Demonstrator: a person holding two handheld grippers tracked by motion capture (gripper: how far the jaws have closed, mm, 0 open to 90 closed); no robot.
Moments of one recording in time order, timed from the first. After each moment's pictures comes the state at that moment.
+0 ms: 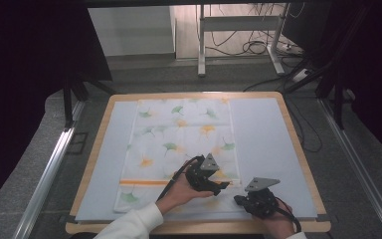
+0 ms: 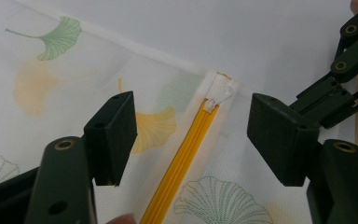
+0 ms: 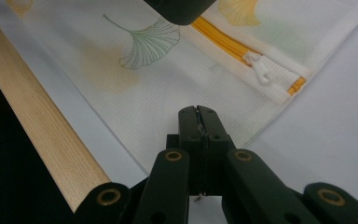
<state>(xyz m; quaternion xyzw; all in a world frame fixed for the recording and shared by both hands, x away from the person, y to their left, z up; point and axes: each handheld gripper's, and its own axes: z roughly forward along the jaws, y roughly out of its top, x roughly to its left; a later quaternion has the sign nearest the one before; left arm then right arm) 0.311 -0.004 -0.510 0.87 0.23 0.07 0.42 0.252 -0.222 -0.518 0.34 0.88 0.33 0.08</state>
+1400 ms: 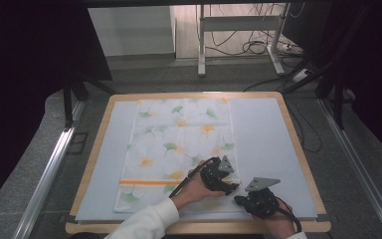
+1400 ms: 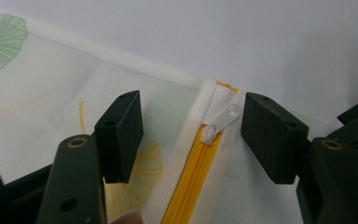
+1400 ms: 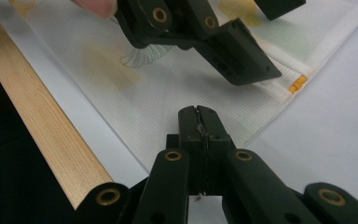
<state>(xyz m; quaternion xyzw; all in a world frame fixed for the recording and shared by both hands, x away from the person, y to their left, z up) 0.326 -0.046 -0.530 0.90 0.20 0.07 0.39 0.252 -0.224 -0.518 0.33 0.88 0.33 0.08</state>
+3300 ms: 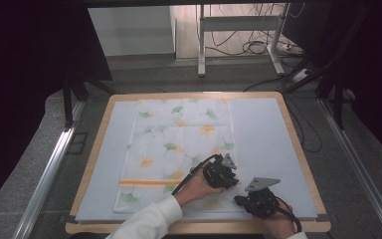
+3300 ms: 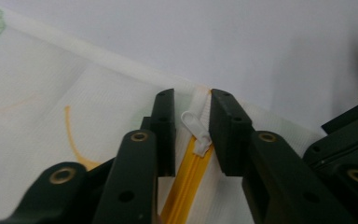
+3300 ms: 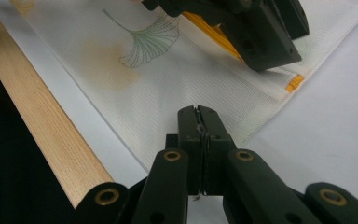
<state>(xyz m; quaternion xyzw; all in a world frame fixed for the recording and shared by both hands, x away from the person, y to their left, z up) 0.332 -0.051 -0.522 0.90 0.22 0.03 0.37 0.253 -0.224 -0.518 0.33 0.88 0.33 0.08</state>
